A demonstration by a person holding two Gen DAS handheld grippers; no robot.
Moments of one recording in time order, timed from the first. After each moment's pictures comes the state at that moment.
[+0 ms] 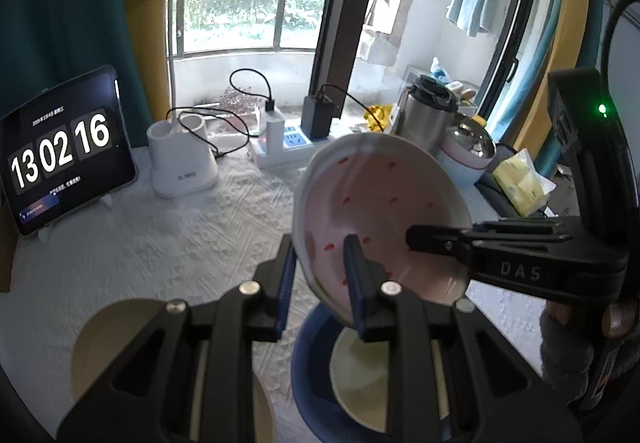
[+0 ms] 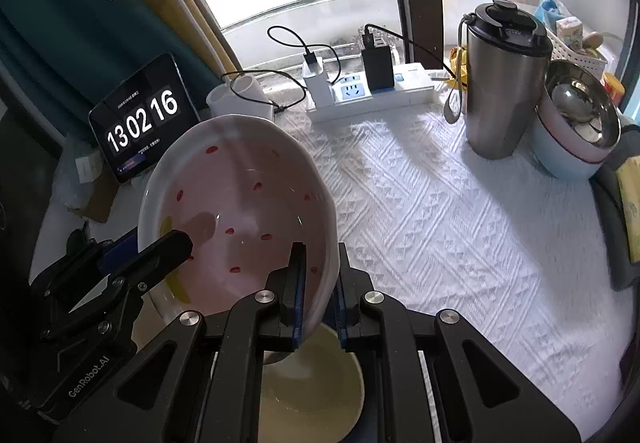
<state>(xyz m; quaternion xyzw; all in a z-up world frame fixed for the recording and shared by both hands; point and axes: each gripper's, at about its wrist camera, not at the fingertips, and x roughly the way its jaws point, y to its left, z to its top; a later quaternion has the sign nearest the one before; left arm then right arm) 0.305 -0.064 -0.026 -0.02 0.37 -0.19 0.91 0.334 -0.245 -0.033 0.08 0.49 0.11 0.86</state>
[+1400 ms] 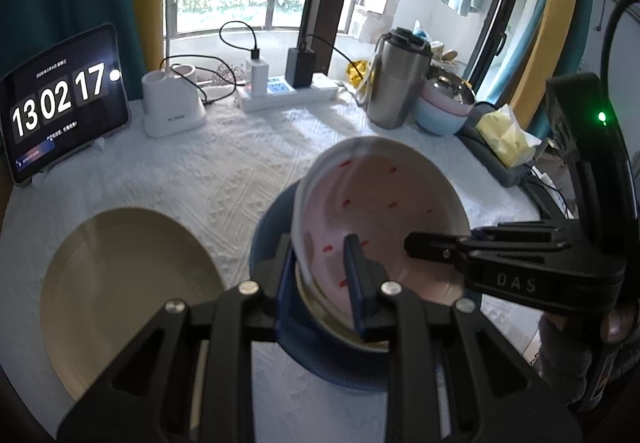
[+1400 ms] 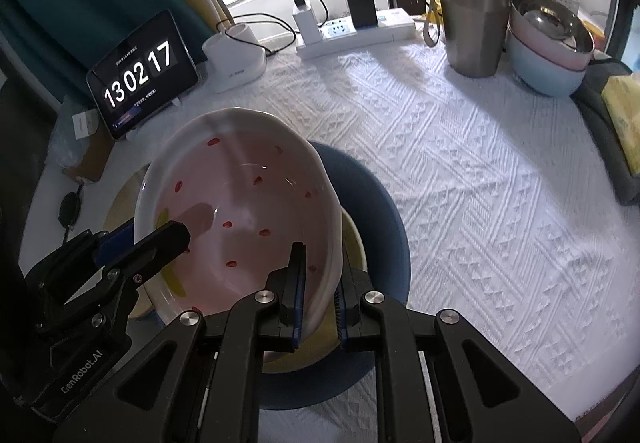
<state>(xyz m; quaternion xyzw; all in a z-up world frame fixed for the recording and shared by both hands) 0.245 -0.071 -0.063 -0.01 0.40 -0.20 0.89 0.264 -0.242 -0.071 0.09 0.52 0.09 0.85</state>
